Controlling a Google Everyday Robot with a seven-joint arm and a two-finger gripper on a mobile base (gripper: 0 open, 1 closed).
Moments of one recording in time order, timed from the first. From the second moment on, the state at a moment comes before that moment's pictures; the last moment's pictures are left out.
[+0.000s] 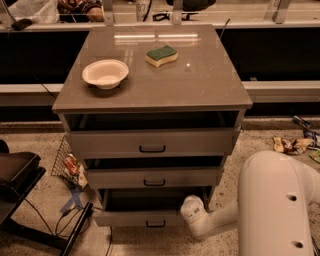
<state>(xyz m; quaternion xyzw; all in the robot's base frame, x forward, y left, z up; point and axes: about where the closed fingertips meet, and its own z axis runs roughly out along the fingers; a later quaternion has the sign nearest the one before) 0.585 -0.142 0.279 -0.59 0.73 -0.22 0.24</state>
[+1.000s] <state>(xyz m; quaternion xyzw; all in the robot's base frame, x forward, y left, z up) 0.557 -0.161 0.276 -0.58 0.75 -0.22 0.24</state>
